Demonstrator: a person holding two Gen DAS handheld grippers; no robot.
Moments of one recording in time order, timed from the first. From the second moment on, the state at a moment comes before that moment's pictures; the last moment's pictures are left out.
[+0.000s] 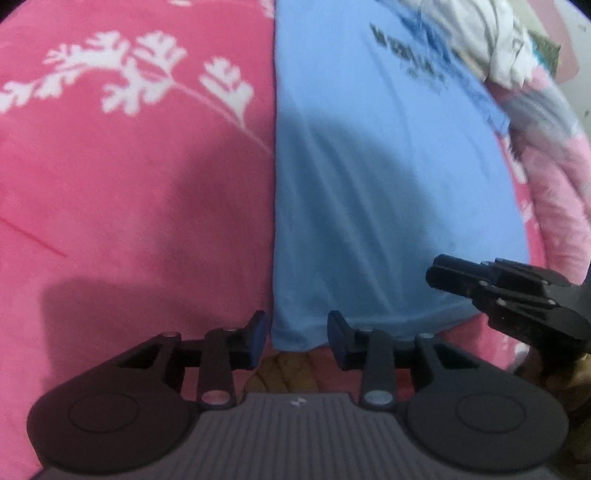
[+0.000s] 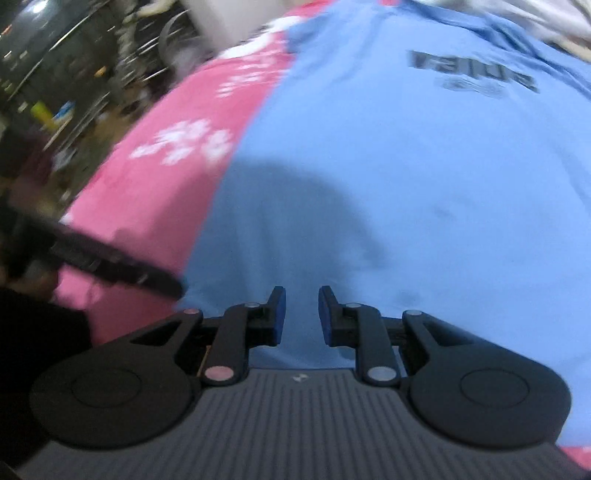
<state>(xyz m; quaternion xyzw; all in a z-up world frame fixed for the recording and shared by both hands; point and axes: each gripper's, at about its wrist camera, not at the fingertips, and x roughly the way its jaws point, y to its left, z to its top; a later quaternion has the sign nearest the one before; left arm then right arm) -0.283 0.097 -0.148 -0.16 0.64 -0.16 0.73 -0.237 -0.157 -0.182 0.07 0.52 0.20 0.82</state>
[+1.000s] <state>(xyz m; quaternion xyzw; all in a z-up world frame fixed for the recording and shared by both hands) -0.301 0.102 -0.104 -0.16 0.57 -0.14 0.79 -0.279 -0.465 -0.110 0.31 0.56 0.00 0.77</state>
